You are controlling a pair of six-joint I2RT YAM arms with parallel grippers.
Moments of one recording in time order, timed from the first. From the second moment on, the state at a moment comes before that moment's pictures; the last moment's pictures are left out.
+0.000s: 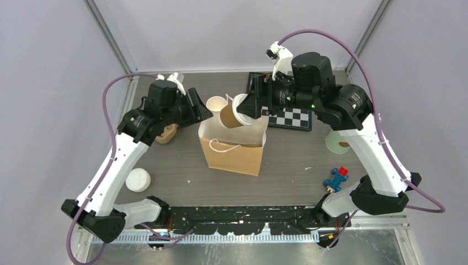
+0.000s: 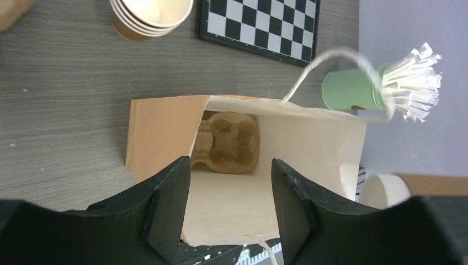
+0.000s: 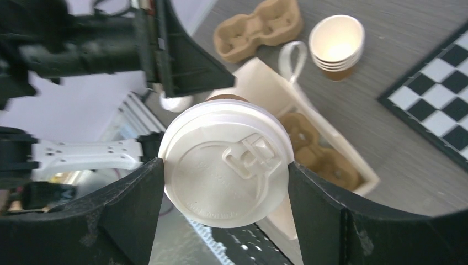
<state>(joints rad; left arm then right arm) -0.48 1.17 1.42 -0.85 0.10 -0.72 0.78 1.43 2.06 -1.03 -0.18 0.45</state>
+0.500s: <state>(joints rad) -0.42 1.23 1.50 -0.99 0.09 -0.63 0.79 1.52 2.07 -1.20 -0.11 0.16</state>
